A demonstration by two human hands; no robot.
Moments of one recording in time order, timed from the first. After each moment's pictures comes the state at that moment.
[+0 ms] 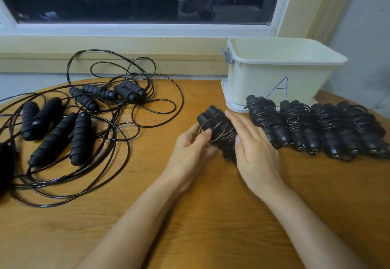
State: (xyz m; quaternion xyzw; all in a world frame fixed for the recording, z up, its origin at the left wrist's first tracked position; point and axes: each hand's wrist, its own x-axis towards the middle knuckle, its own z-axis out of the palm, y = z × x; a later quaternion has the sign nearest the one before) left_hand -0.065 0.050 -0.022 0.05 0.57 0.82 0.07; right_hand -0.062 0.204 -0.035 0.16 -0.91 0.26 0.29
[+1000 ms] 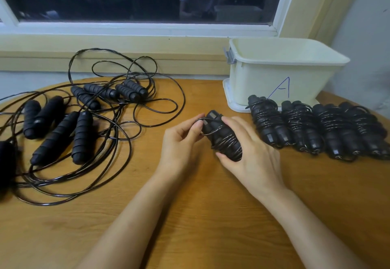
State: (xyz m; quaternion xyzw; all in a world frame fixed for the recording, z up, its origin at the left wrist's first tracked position) left_hand -0.076 0.035 -0.022 0.04 0.67 0.73 -0.10; right_hand -0.055 0.197 -0.030 0.14 -0.92 0.21 0.29
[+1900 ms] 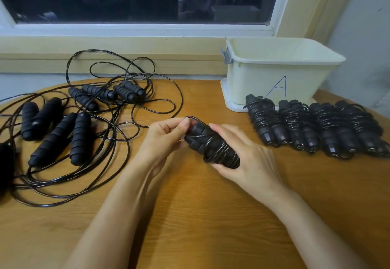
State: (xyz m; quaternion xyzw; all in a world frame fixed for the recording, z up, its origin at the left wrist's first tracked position) left_hand -0.077 0.004 -0.004 0.05 0.67 0.74 0.04; right_hand -0.050 0.207 -0.027 0.25 -0.91 0.24 0.22
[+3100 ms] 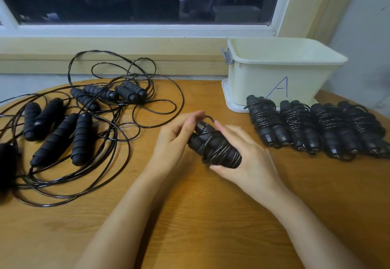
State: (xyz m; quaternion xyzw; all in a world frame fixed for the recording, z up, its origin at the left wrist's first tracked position) left_hand -0.079 0.016 -0.018 0.15 0.76 0.63 -0.11; right_hand -0.048 0.203 -0.025 0.21 -0.91 0.34 0.15
